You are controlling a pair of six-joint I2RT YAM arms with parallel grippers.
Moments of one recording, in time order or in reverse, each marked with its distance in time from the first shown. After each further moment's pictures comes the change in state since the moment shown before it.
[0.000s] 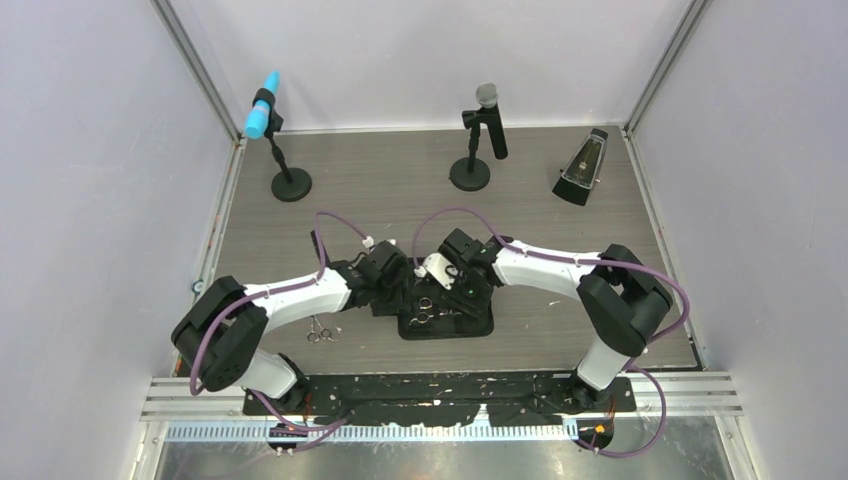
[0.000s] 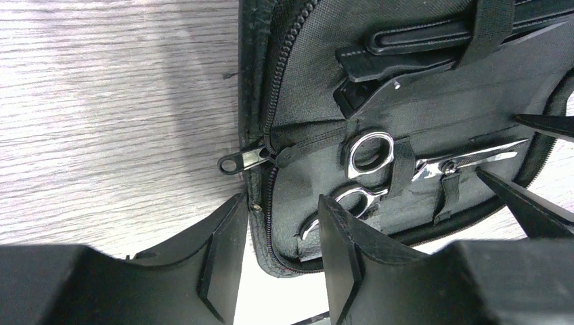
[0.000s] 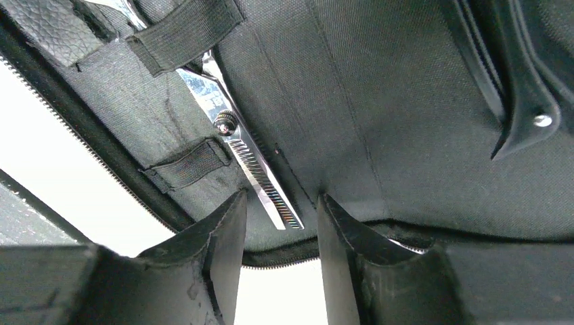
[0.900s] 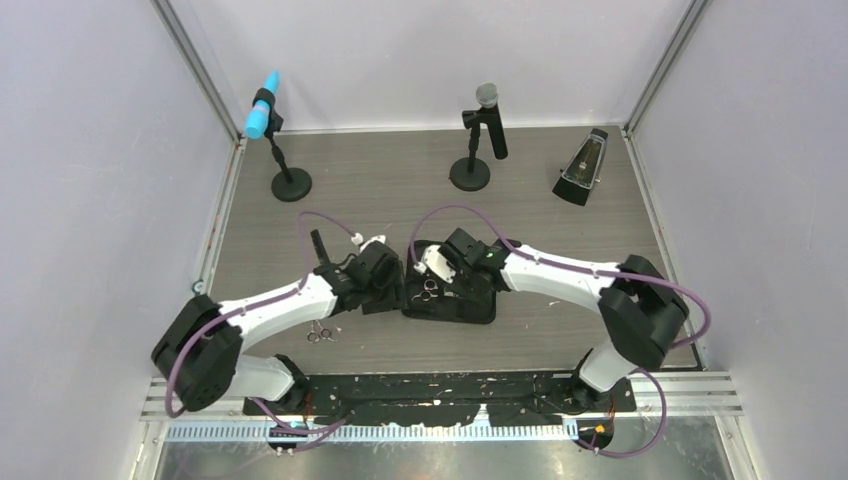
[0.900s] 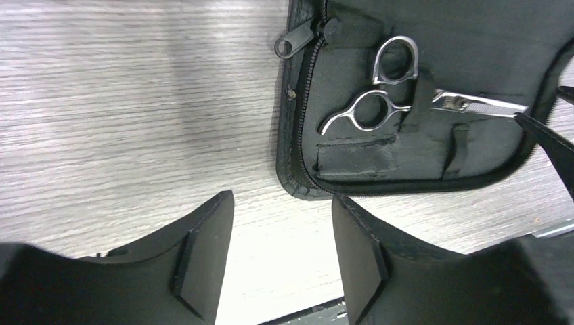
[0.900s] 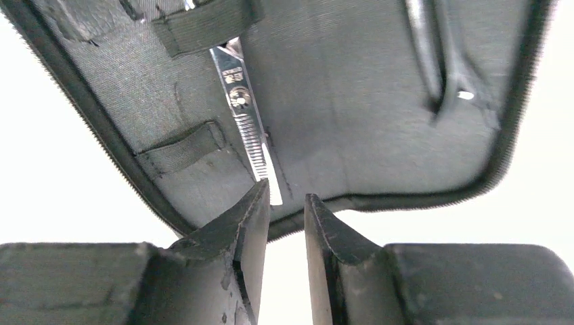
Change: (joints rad) left arm 0.008 -0.091 -0.020 -0.034 -0.053 -0.010; right arm 0.038 -0.056 0.000 0.033 0.222 -0.051
